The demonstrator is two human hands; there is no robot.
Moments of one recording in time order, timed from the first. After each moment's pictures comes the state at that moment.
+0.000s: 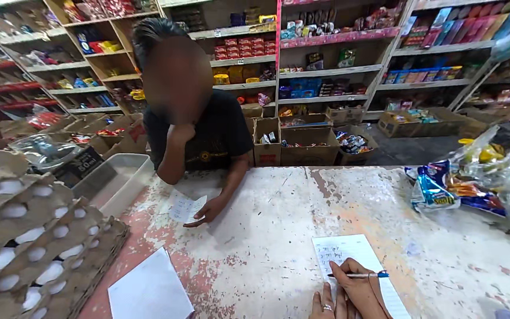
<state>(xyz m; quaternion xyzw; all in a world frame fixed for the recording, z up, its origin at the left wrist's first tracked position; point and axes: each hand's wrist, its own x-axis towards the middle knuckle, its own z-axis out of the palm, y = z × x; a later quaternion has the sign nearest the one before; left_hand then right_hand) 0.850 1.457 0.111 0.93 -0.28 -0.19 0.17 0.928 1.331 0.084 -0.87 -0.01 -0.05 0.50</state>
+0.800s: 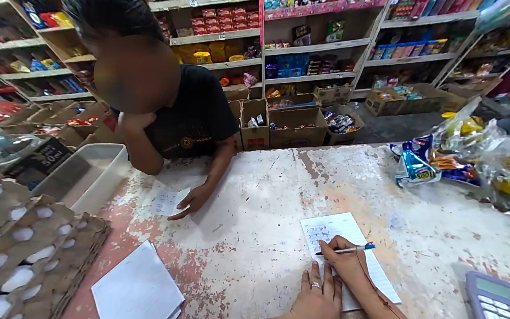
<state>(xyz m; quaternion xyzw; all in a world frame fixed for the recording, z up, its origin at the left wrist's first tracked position) 0.854 1.456 0.112 0.92 -0.29 -0.22 0.16 0.931 1.327 0.082 -0.85 0.00 -0.04 0.53</state>
